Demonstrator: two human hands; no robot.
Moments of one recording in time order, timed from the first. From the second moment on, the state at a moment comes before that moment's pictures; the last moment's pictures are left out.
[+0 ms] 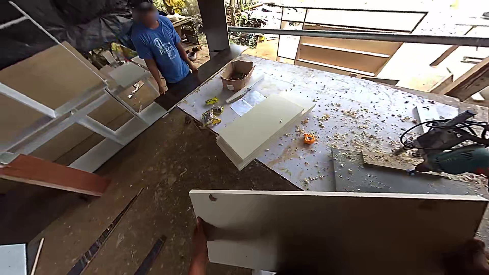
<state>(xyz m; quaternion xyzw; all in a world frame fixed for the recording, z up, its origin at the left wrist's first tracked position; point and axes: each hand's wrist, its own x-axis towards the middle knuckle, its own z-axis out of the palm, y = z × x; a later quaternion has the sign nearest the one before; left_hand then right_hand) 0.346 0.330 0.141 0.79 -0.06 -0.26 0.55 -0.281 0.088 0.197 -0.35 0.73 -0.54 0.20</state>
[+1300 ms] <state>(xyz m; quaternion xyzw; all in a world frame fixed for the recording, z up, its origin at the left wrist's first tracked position) 0.881 0.302 0.127 0.87 0.12 -0.19 0.44 0.435 -0.219 0.212 -0.61 0.67 -0.30 0.31</state>
